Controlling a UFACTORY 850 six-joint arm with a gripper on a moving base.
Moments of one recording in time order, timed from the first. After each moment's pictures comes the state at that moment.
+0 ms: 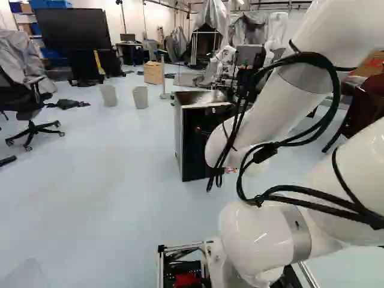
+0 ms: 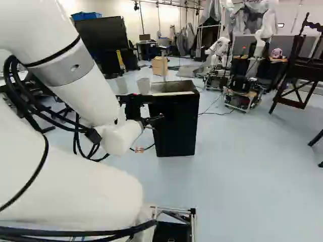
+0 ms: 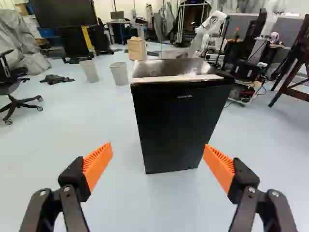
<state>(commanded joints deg) 0.0 16.0 -5.0 0.0 50.0 0.0</state>
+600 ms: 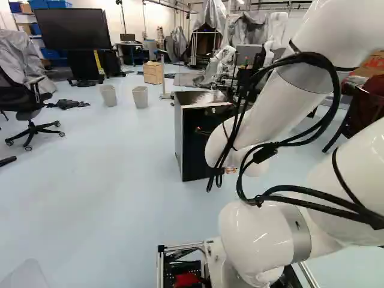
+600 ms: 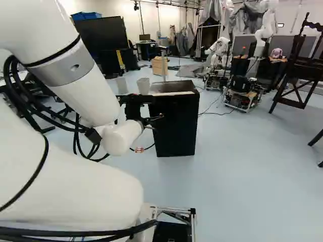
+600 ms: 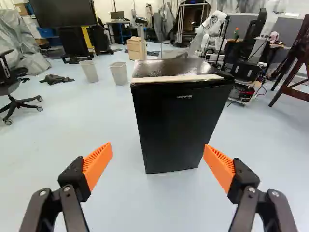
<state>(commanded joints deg) 0.0 16.0 -5.0 0.0 50.0 0.0</state>
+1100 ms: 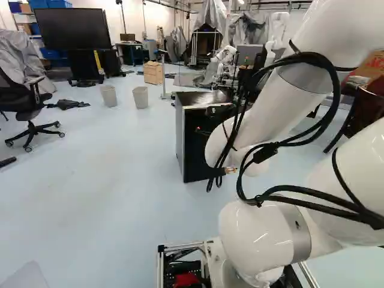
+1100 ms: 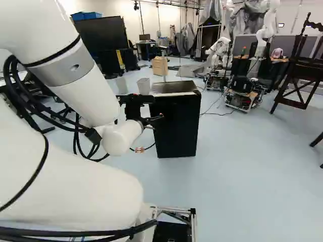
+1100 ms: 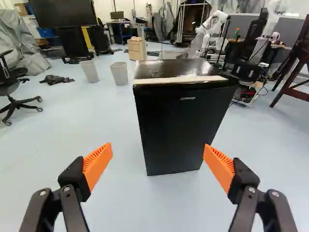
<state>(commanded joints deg) 0.0 16.0 -5.0 0.0 50.0 0.0</state>
